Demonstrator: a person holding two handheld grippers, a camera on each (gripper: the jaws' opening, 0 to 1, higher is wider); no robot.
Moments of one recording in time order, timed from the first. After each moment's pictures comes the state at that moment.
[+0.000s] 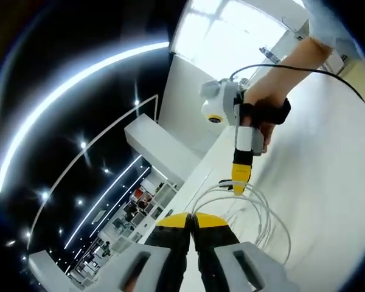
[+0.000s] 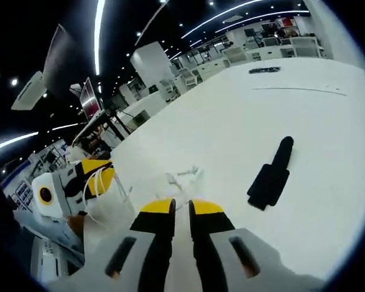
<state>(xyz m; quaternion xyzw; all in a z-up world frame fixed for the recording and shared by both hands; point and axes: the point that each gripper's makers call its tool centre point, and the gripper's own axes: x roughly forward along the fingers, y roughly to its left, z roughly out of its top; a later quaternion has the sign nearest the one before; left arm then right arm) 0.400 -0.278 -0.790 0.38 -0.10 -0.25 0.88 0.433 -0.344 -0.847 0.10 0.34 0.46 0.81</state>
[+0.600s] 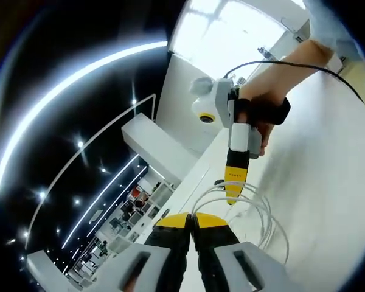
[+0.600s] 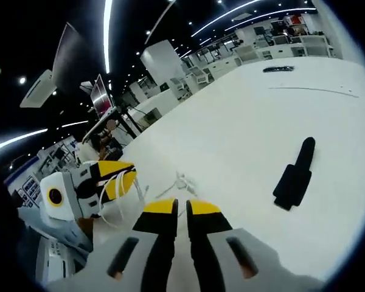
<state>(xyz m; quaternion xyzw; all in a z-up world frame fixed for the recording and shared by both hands) 0.400 -0.283 -0.795 0.38 -0.09 -0.26 0.88 0.418 -0.325 -0.841 0.09 0.33 0.49 0.80</state>
